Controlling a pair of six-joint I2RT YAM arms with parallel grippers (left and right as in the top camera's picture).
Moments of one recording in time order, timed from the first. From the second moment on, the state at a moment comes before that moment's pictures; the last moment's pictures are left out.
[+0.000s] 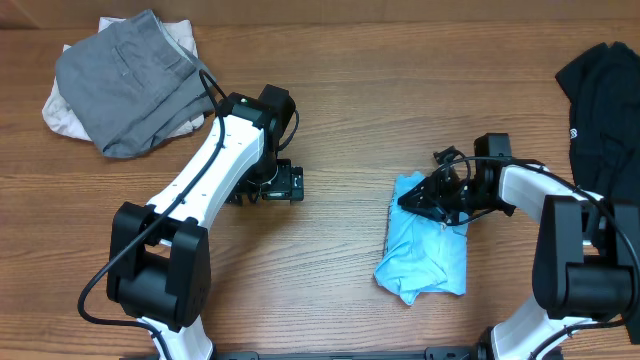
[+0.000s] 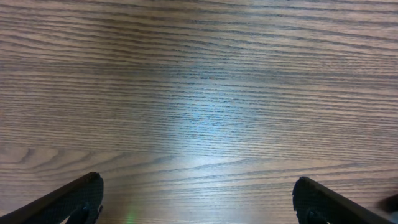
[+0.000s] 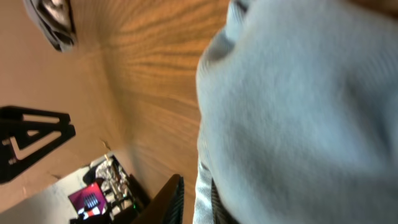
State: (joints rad) left arm -0.36 1.90 1.49 -1.29 0.02 -0.41; right arm -0.07 1.86 0.92 -0.59 -0.92 0.18
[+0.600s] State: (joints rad) left arm -0.36 1.90 1.49 -1.30 0.02 -0.41; right arm -0.28 1.82 1.27 -1.11 -0.83 0.17
